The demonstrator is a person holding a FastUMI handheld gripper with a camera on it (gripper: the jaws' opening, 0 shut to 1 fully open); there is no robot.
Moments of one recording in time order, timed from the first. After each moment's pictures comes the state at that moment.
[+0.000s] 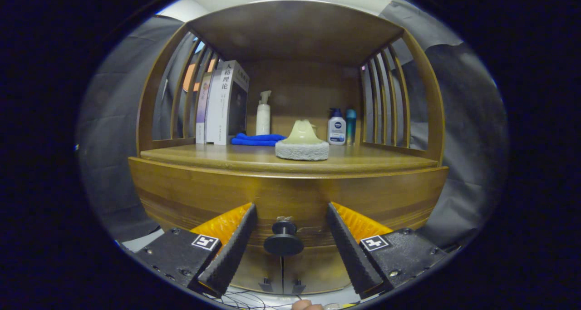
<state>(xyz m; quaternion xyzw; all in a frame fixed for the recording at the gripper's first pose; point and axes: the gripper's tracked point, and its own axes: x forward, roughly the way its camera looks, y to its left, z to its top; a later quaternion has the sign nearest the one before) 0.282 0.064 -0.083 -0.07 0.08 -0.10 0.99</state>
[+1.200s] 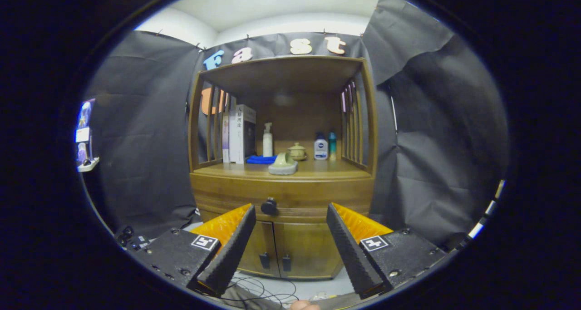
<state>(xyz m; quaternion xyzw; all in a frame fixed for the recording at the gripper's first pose) 0.052 0.036 -0.011 -0.05 0.06 -0.06 1.00</state>
